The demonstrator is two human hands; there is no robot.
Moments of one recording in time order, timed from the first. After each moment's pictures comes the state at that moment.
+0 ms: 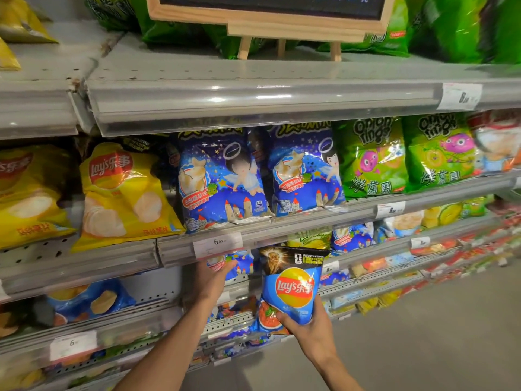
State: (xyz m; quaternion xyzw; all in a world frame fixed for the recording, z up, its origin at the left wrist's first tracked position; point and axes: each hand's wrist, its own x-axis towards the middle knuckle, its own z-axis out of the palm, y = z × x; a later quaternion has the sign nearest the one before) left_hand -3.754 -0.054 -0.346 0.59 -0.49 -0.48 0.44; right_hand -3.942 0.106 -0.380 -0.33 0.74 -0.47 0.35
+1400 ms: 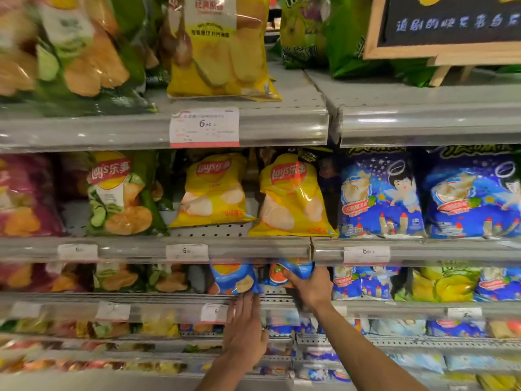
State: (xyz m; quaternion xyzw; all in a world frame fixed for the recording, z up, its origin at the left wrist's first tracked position) left_hand -3.541 0.024 -0.359 0.65 -0.76 -0.07 -0.03; right_hand -3.718 -0.055 -0.342 -0.48 0.74 -0.37 0.31
